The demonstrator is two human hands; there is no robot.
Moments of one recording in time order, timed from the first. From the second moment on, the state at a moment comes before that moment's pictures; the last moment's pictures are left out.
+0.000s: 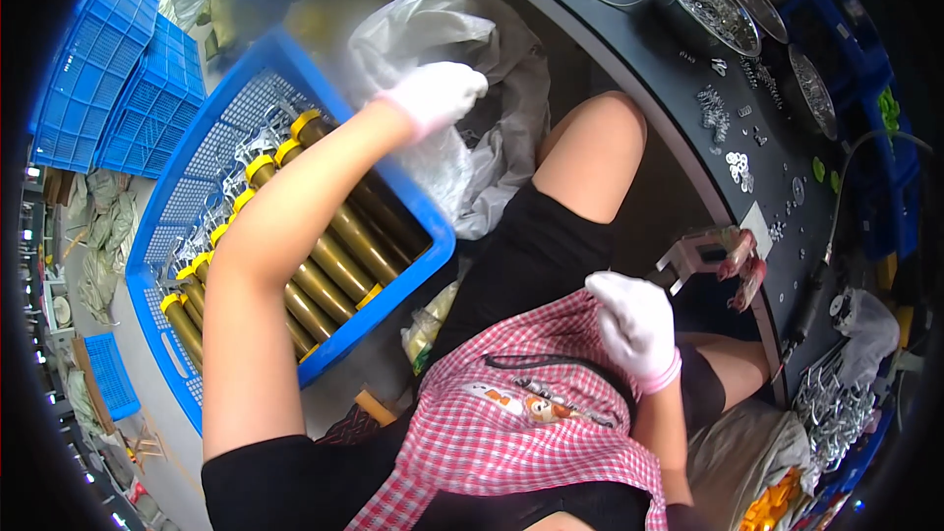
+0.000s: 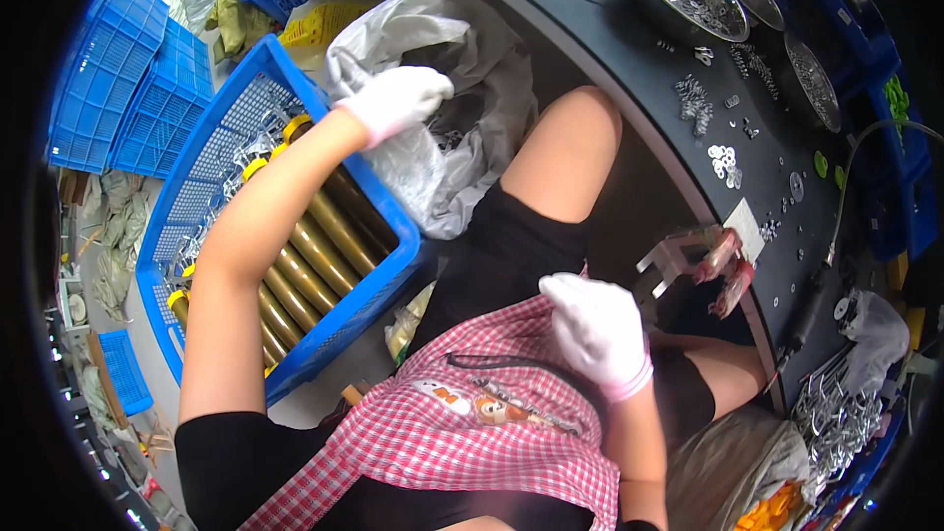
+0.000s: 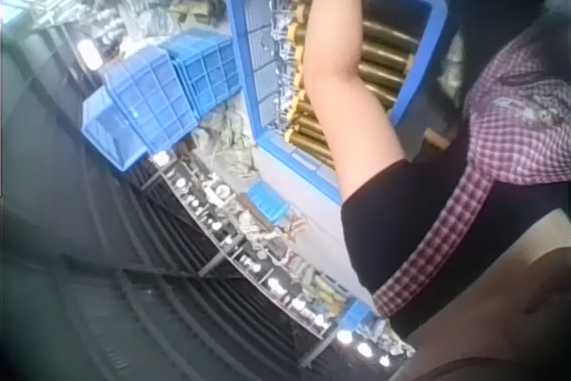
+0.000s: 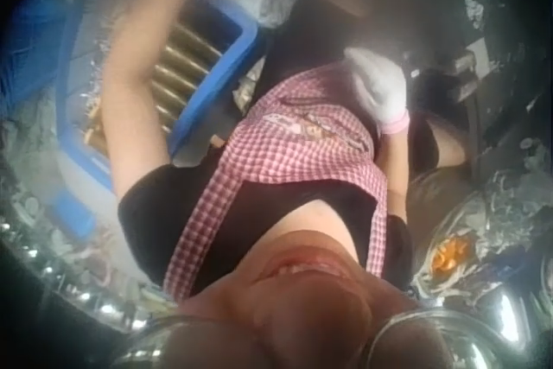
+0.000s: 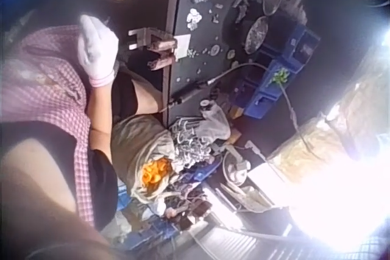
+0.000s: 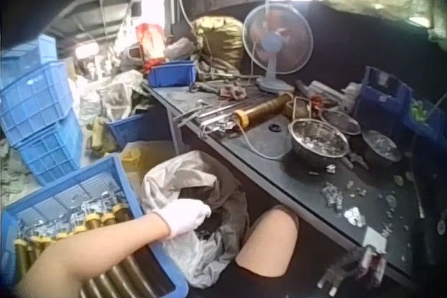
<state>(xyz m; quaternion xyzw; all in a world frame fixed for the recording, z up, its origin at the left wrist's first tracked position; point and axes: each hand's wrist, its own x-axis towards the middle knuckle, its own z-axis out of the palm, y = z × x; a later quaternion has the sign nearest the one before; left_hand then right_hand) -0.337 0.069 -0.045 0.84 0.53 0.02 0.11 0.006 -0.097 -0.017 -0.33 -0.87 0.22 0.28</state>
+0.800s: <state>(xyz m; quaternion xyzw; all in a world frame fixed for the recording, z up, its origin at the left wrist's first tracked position) -0.390 0.133 -0.137 0.78 0.56 -0.11 0.26 0.094 -0.121 -0.079 -0.51 -0.75 0.30 0.29</state>
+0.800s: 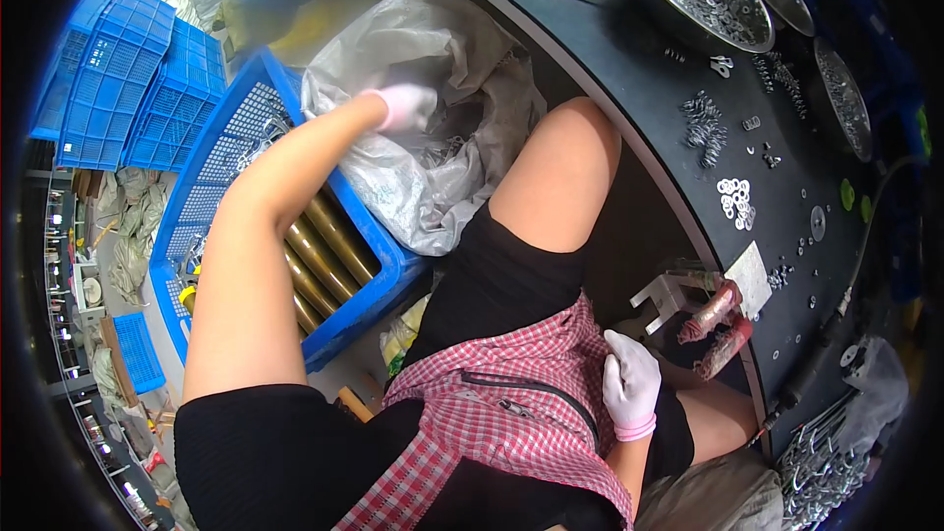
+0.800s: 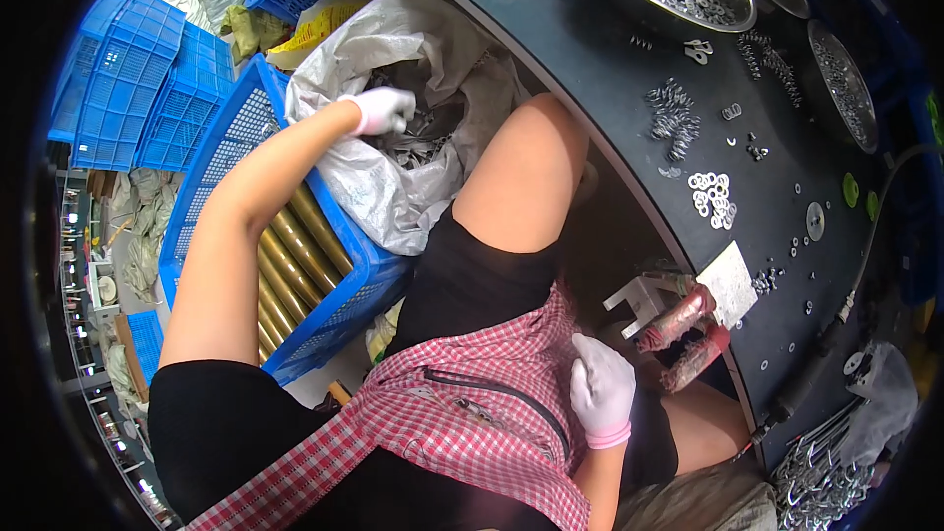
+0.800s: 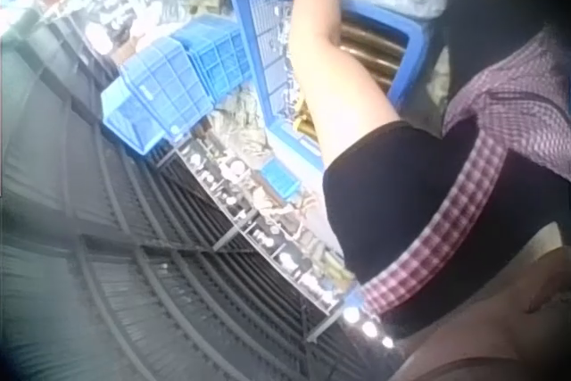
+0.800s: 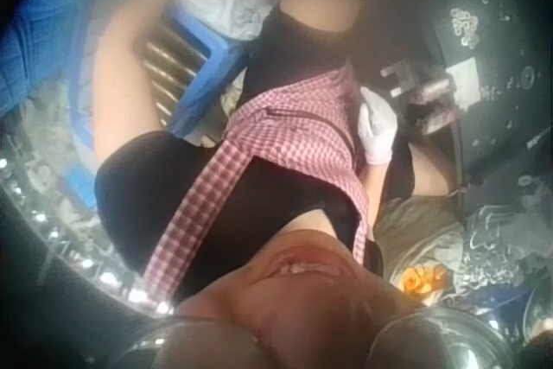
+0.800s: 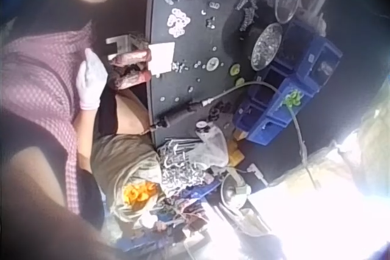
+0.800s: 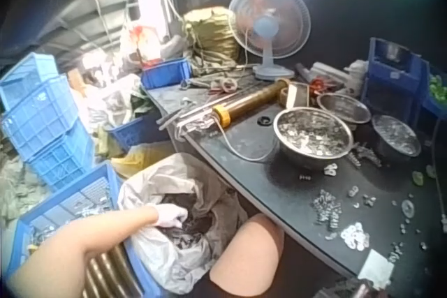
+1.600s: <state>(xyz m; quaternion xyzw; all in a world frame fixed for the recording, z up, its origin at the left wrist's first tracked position) -0.106 -0.094 0.008 0.66 0.34 0.46 0.49 0.027 -0.106 0.034 -0.65 -0.59 0.17 0.44</state>
